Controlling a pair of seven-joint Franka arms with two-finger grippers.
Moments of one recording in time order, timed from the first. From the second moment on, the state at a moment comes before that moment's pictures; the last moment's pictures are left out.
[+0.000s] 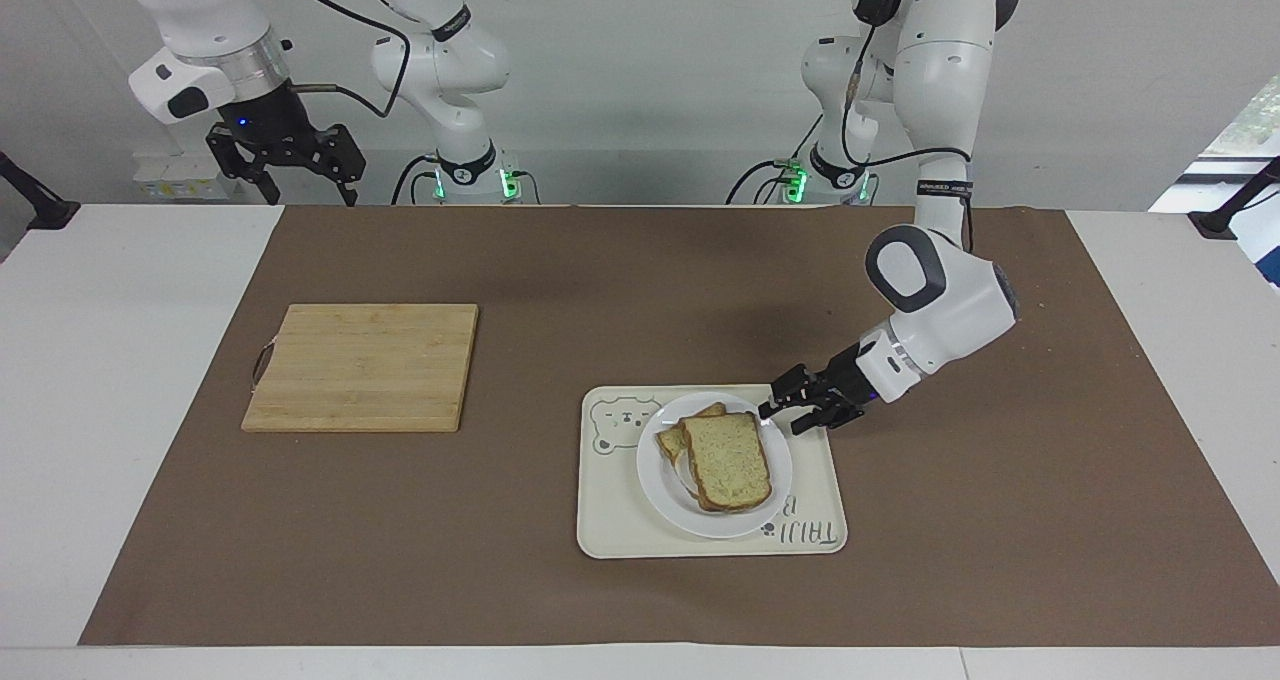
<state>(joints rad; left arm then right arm) -0.24 0.40 0.00 -1.80 -0.88 2.28 0.45 0.04 -0.10 -0.09 -1.65 -0.02 1.53 -0.02</state>
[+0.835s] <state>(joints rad) -0.23 0.08 0.19 -1.62 -0.17 1.82 0.44 0.04 -0.10 -0.09 -1.65 -0.02 1.53 -0.02</state>
